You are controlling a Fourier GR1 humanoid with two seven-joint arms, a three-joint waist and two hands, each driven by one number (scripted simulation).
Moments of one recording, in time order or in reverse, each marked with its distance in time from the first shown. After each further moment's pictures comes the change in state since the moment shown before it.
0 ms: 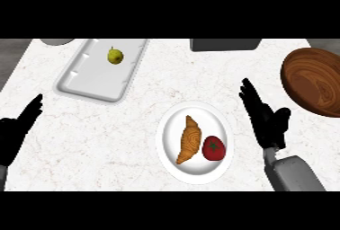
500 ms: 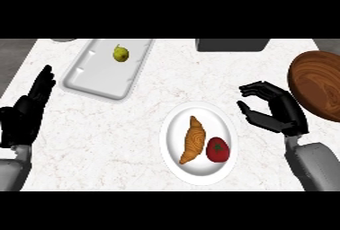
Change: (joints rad) left arm -0.129 -0.130 0.004 -0.137 -0.031 0.141 -0.021; right arm -0.074 -0.108 -0.097 0.098 -0.027 0.212 -0.217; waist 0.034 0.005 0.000
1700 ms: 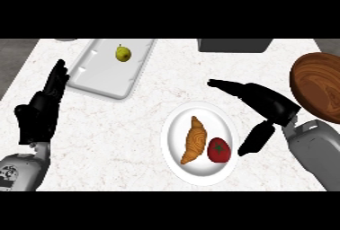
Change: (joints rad) left arm -0.037 -0.104 -0.029 -0.082 -0.083 0.064 0.077; right arm -0.231 -0.194 0.283 -0.195 0.366 0.401 0.288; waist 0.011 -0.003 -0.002
